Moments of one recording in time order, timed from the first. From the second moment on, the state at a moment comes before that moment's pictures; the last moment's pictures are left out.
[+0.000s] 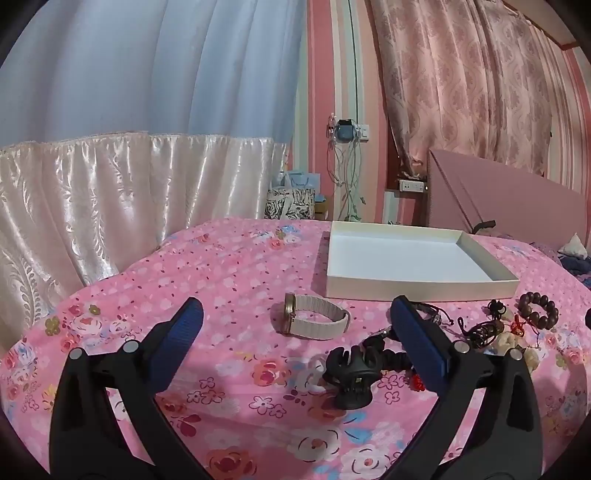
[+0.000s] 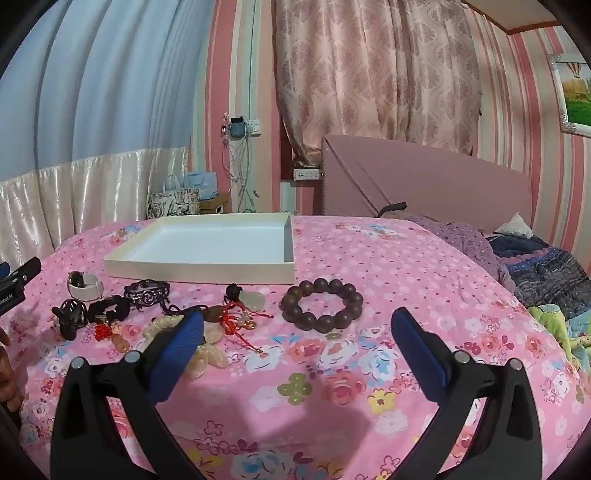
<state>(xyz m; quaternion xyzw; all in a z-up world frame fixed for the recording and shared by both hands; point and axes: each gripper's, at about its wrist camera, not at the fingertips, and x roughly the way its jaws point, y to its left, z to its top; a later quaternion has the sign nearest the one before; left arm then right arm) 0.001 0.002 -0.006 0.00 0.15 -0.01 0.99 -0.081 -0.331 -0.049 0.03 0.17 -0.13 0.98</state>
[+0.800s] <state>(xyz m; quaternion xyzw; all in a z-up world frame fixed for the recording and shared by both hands) 0.002 0.008 -0.003 -0.02 0.17 -0.02 0.98 -0.081 -0.328 -0.048 0.03 0.17 -0.14 0.98</state>
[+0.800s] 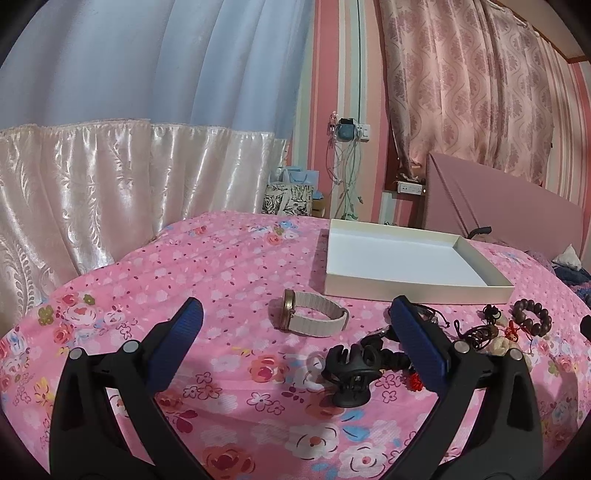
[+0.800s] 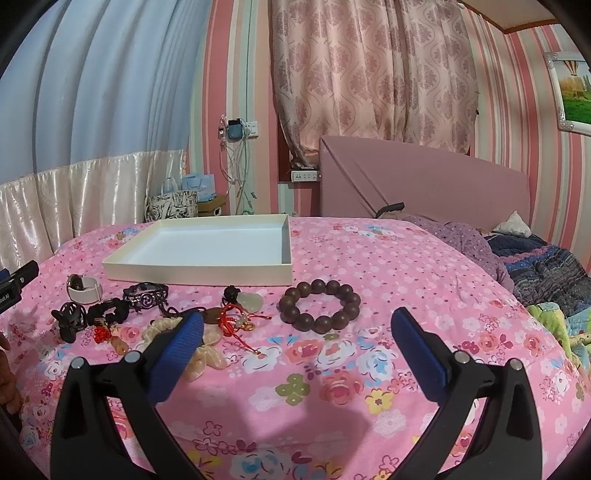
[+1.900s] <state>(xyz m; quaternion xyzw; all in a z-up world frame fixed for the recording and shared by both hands) 0.001 0.011 0.001 -0.01 0.18 -0.01 0.98 -0.080 -0.329 -0.048 0.03 0.17 -0.14 0.97</state>
